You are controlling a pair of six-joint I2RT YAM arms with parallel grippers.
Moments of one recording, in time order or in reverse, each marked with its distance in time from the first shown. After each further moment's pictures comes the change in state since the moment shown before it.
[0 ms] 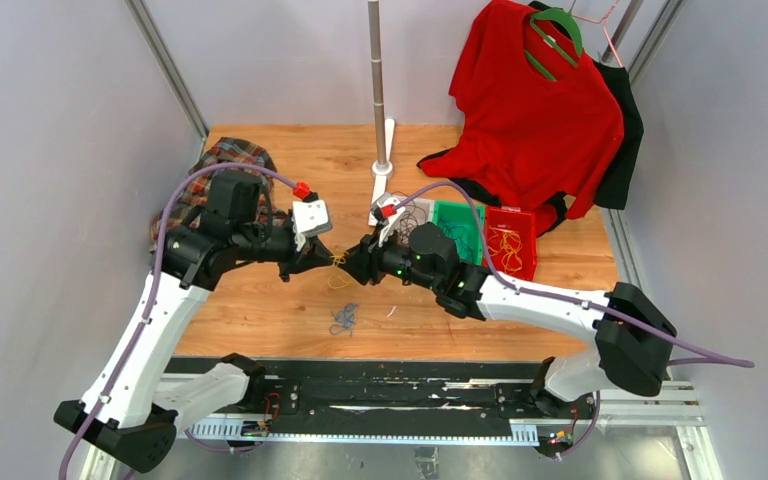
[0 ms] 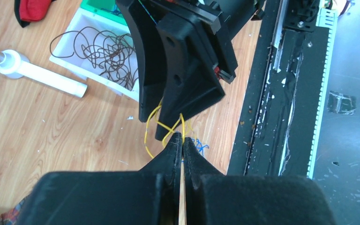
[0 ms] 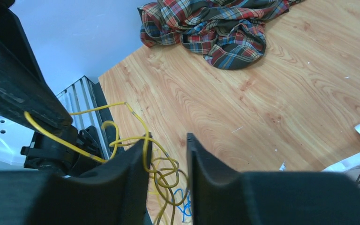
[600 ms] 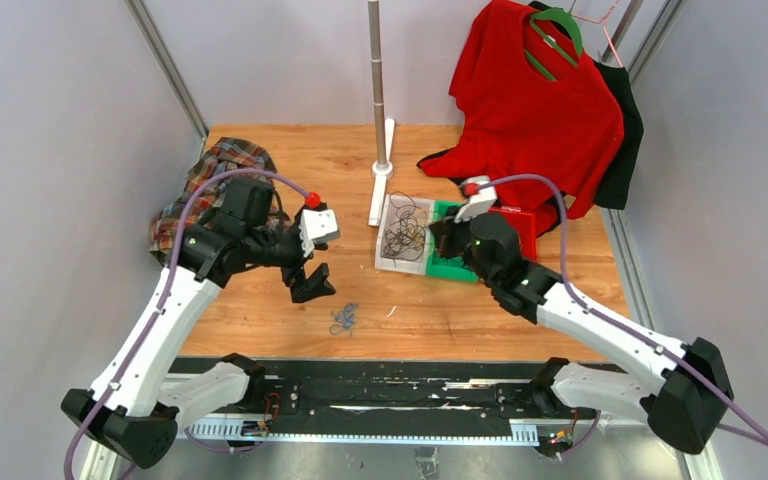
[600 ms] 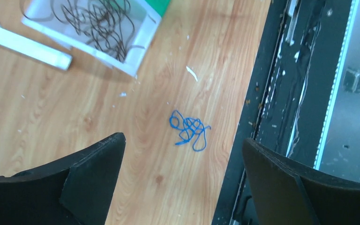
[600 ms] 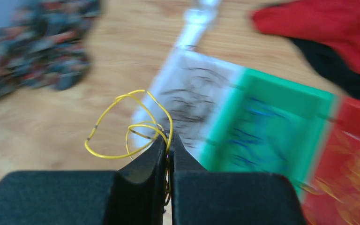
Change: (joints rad) left arm -0.001 0.016 -0.058 -0.010 -0.044 0.039; right arm -0.221 -0.324 -0.122 -0.313 0.314 0.002
